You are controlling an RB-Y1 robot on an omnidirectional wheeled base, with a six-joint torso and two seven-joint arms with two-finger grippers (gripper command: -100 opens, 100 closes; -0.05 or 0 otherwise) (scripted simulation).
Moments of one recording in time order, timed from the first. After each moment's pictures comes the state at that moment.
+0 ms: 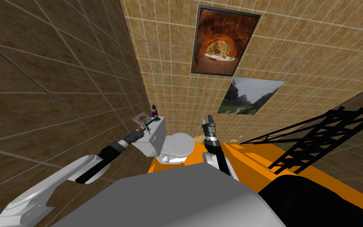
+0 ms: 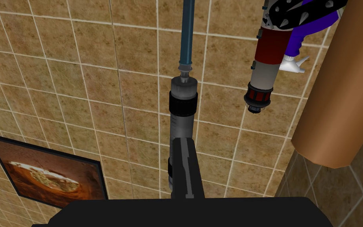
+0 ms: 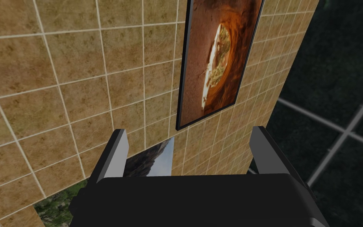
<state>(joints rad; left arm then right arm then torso) 0.33 0.80 0.04 -1.90 -0.58 -0.34 -0.21 0.53 0.04 0.01 -2.39 0.08 -0.36 -0.02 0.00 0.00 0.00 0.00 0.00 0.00</state>
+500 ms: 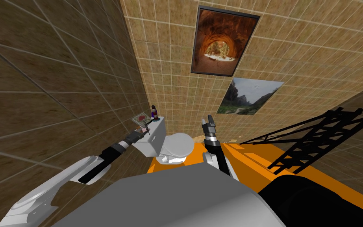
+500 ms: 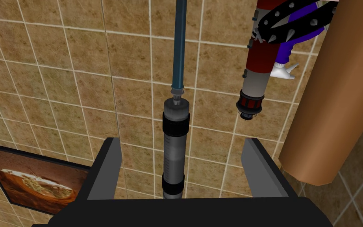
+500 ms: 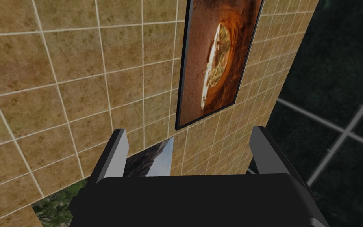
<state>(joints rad) 0.32 0.77 0.03 -1.86 -0.59 -0.34 -0.23 0.53 0.04 0.01 -2.39 0.08 -0.36 -0.02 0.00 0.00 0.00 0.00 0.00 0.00</state>
